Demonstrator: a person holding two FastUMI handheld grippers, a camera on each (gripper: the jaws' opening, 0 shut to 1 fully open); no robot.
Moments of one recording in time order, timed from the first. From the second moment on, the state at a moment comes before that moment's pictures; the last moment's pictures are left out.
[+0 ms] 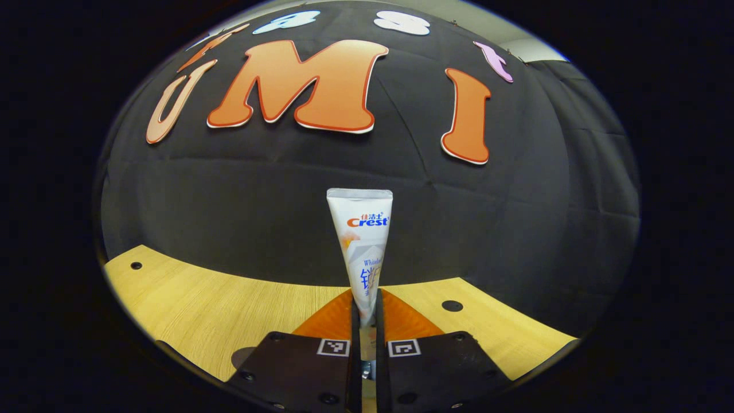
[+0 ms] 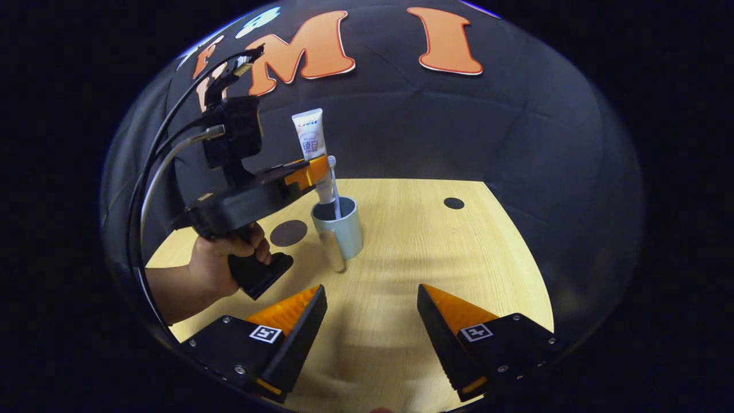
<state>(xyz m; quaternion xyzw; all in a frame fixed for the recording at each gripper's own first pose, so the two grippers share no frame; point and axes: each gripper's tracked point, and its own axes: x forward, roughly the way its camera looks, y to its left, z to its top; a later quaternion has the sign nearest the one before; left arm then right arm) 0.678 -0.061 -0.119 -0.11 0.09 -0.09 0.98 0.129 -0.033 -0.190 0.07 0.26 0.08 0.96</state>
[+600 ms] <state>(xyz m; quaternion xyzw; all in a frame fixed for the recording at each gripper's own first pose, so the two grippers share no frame) 0.653 -0.066 -0.171 -0.08 0.13 -0.08 0.99 0.134 -0.033 -0.199 0.07 0.27 0.09 0.96</state>
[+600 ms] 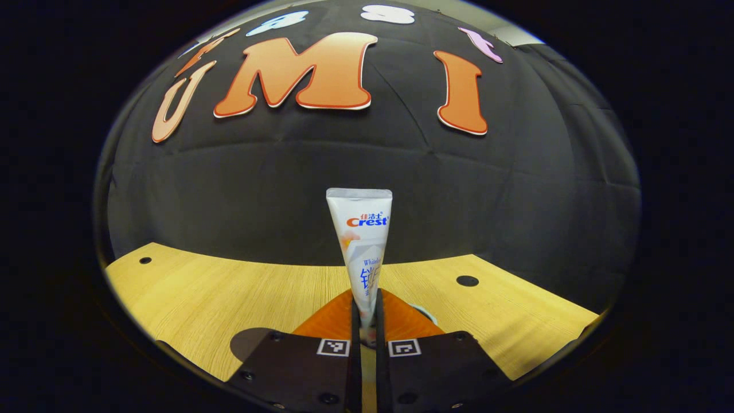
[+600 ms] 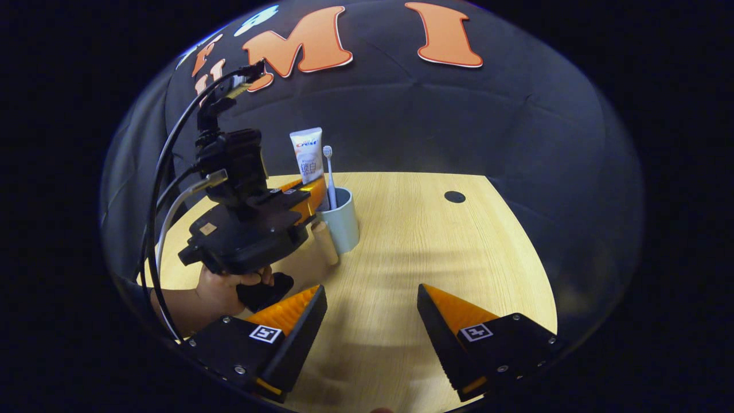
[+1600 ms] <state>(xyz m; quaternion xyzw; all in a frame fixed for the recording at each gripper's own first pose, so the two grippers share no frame) 0.591 -0.020 -0.107 -0.02 0.15 -0.13 0.98 0.160 -0.024 -0.193 0.06 0.26 0.08 0.96</state>
